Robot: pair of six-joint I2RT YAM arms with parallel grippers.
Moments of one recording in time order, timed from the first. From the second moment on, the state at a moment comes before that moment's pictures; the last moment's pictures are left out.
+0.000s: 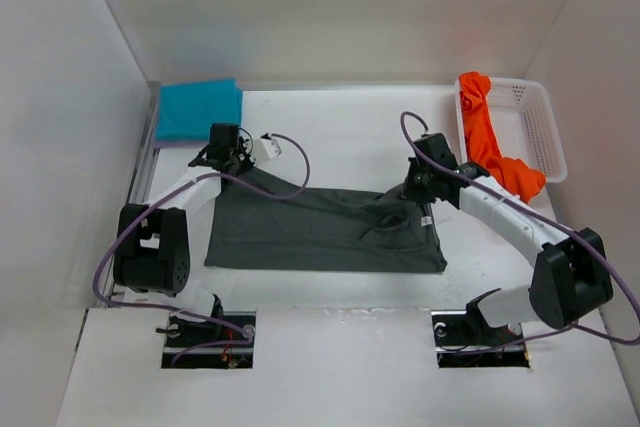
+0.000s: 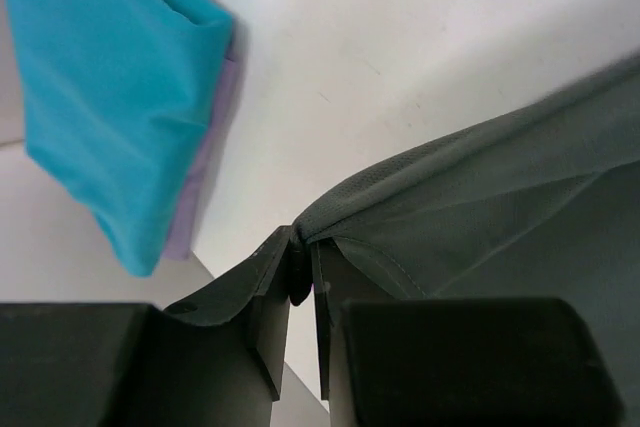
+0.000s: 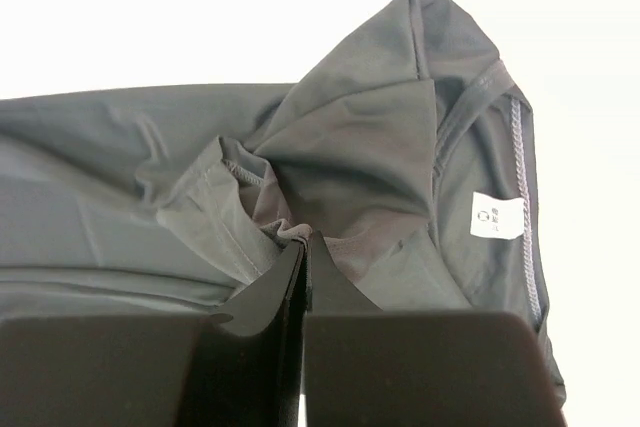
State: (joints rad) left arm -0.15 1.58 0.98 -0.20 -0.06 1.01; right arm 0.43 1.39 1.00 -0.56 0.10 0.63
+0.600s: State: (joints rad) left arm -0.10 1.34 0.77 -0.43 -0.01 1.13; right arm 0.53 1.24 0.81 -0.60 0.08 0.73
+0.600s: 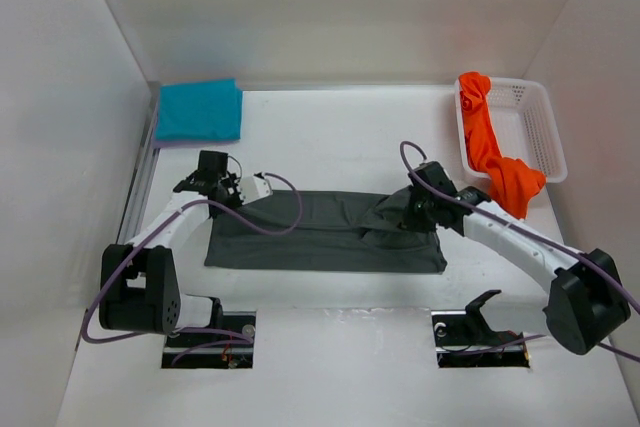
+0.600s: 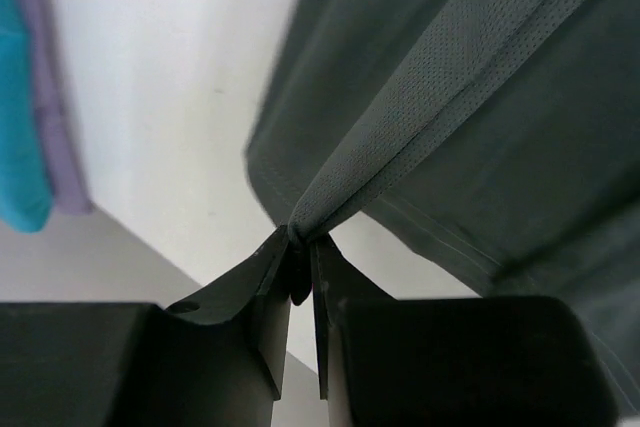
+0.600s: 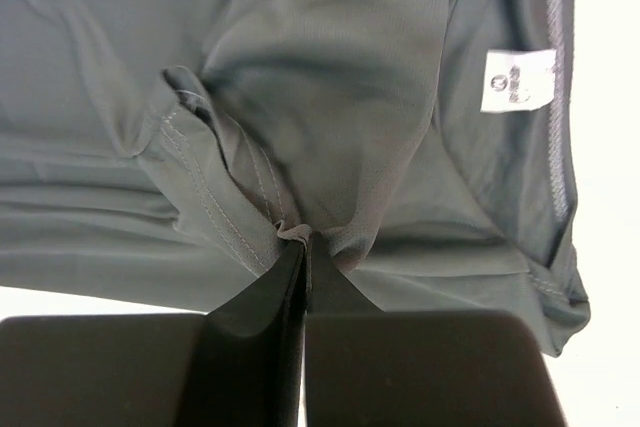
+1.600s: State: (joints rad) left arm -0.54 1.52 1.23 -0.61 0.27 0.93; right arm 0.53 1.28 0.66 -0.47 0.02 0.79
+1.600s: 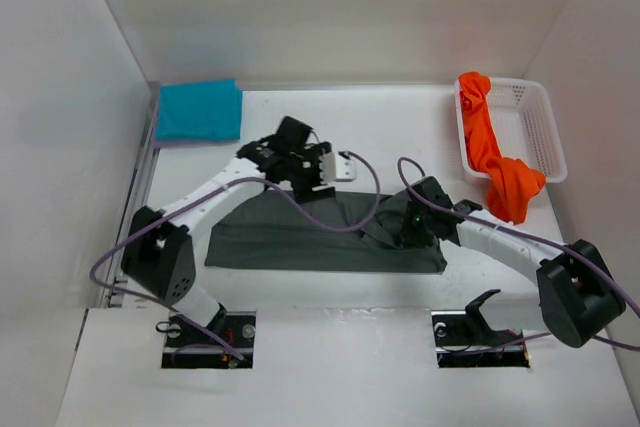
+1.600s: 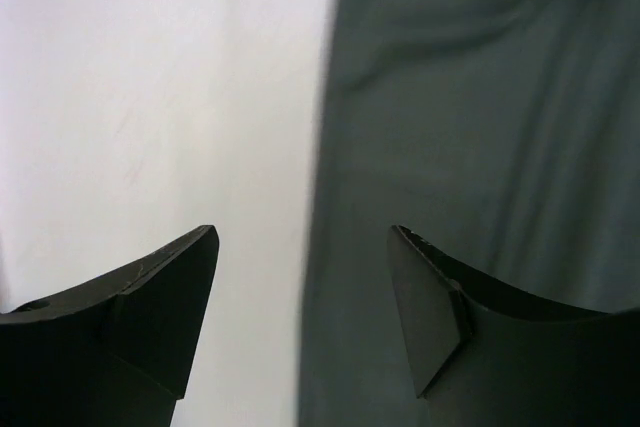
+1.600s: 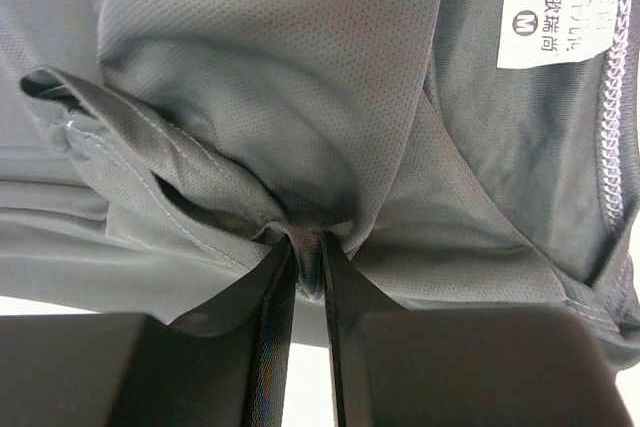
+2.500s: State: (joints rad) left arm -0.80 1.95 1.32 -0.28 0.63 0.41; right arm 0.51 1.21 0.52 -0.32 0.00 0.91
